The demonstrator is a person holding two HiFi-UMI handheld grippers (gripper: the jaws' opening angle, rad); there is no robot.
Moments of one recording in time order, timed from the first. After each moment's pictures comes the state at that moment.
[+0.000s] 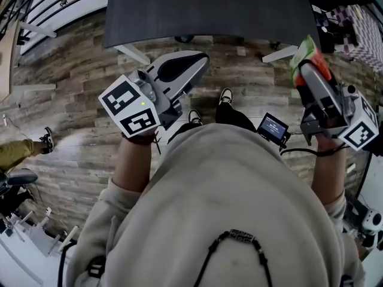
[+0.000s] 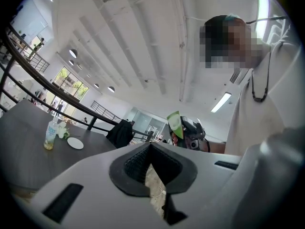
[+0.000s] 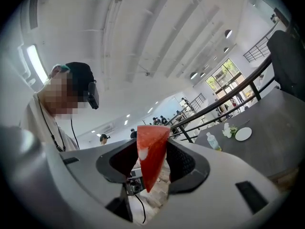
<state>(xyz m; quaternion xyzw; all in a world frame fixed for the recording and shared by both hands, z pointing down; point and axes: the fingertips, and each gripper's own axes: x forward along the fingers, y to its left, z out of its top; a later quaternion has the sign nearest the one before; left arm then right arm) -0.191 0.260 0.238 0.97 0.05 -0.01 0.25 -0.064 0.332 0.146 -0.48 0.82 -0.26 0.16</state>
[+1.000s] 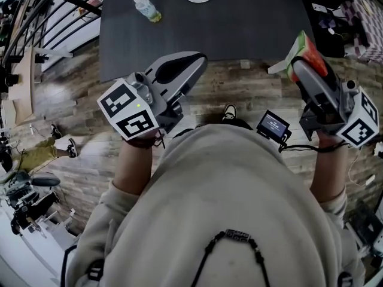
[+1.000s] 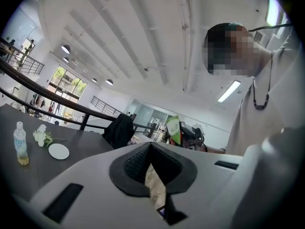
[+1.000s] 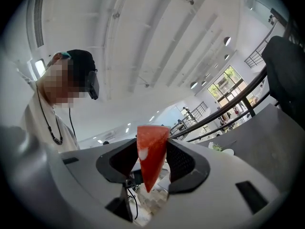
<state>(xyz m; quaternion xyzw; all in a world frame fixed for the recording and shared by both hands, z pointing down) 0.000 0.239 0.204 0.97 0.05 0.05 0.23 0.128 0.318 0.145 -0.48 0.82 -0.23 0.20</state>
